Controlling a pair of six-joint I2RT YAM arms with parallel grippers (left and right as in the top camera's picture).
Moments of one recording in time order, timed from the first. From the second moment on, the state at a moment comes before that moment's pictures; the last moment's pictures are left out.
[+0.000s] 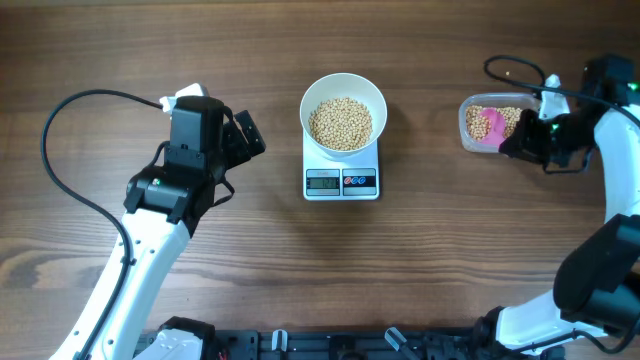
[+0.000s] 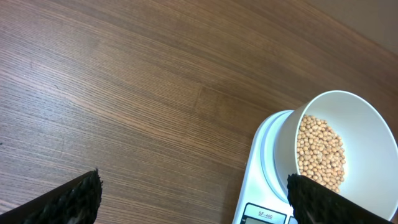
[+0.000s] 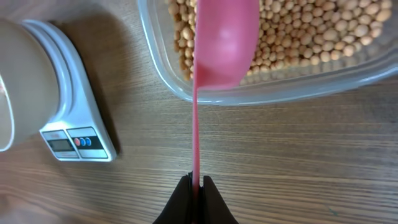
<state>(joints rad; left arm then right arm) -0.25 1.24 1.00 -0.60 -0.15 -0.60 -0.35 1.74 1.41 -1.17 -0.42 -0.07</state>
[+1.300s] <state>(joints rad) -0.25 1.24 1.00 -0.60 -0.15 -0.60 -0.65 1.77 1.41 -1.45 -1.01 -0.45</state>
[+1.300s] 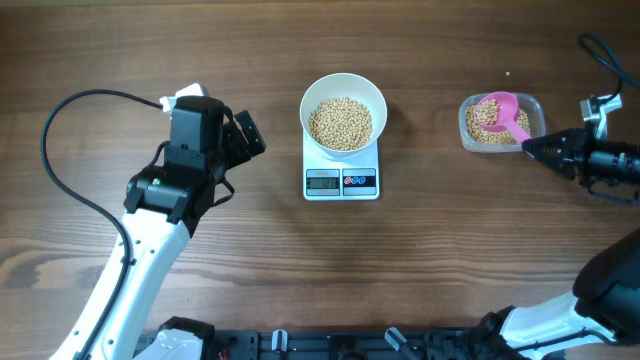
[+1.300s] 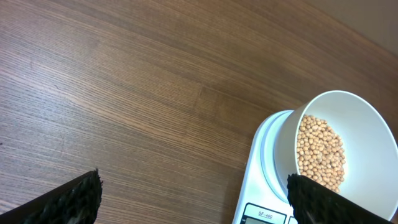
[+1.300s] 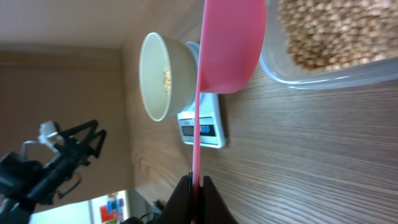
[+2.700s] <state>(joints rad) -0.25 1.24 1.00 -0.60 -0.15 -0.60 0.04 1.75 1.48 -0.90 -0.94 -0.09</state>
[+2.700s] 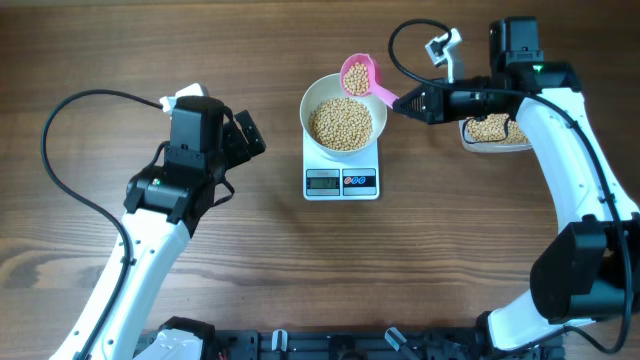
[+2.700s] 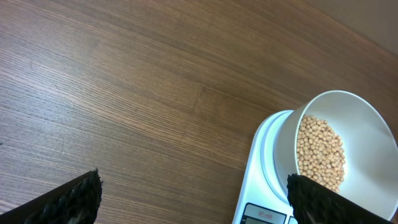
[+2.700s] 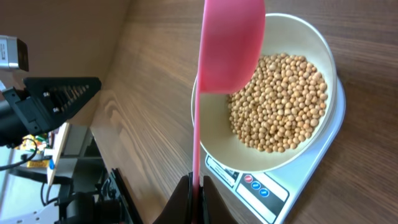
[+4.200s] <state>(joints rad) -0.24 1.26 1.00 -0.85 0.57 -0.38 0.04 1.75 1.48 -0.80 -0.94 -0.05</state>
